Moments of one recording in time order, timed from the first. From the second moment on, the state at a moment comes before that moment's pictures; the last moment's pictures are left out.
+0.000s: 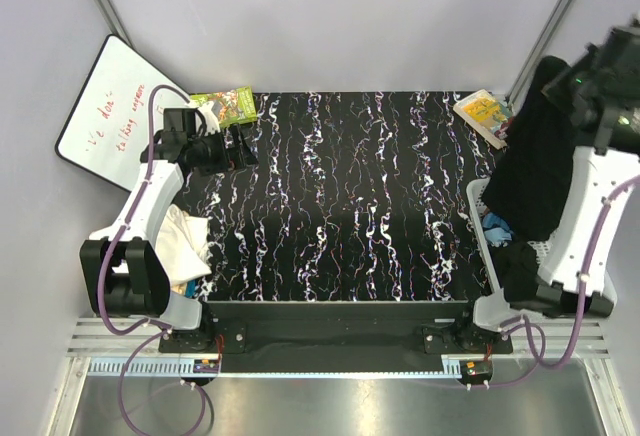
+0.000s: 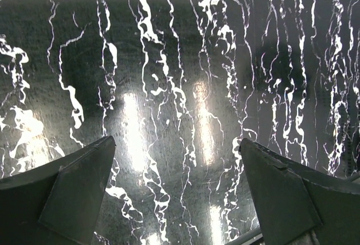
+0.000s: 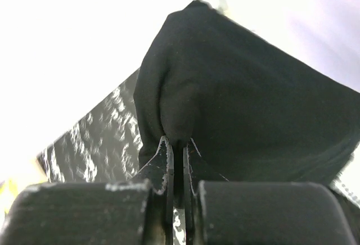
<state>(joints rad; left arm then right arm) 0.00 1.46 1.22 -0.57 0.43 -0.24 -0.29 1.47 2.17 -1.11 0.10 0.47</state>
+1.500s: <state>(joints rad) -0.14 1.41 1.15 -0.59 0.45 -0.20 0.69 2.61 2.68 -1.08 -0.14 0.32</state>
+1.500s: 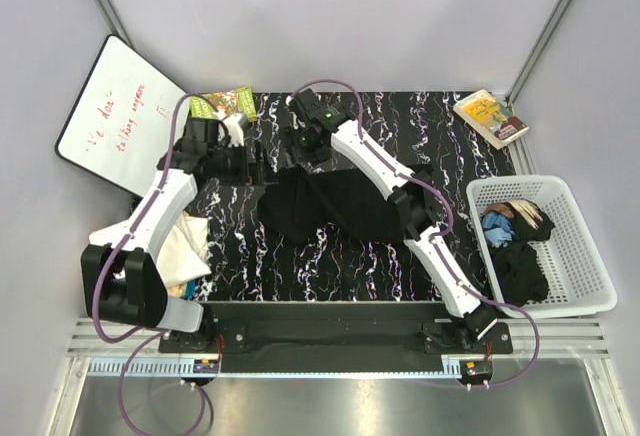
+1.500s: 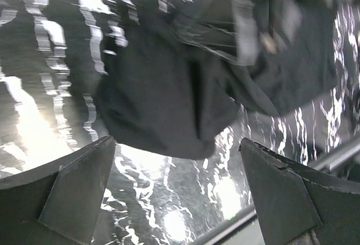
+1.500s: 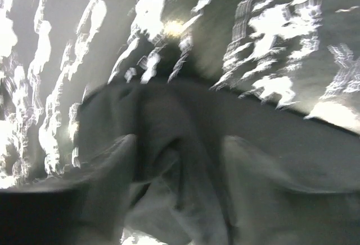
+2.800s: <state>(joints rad) -0.50 1.69 1.18 -0.61 0.06 -0.21 0.57 1.97 1.82 -0.91 0.42 0.38</state>
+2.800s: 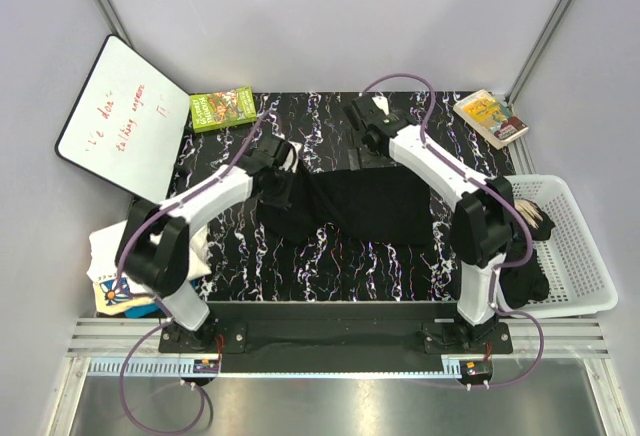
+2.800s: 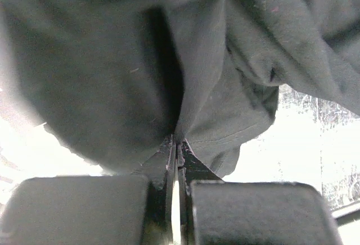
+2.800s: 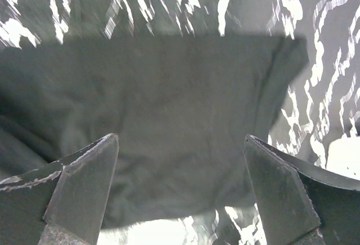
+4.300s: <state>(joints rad) -0.24 1.62 1.50 -0.90 -0.25 -0.24 0.64 1.92 1.41 -1.11 0.19 0.40</state>
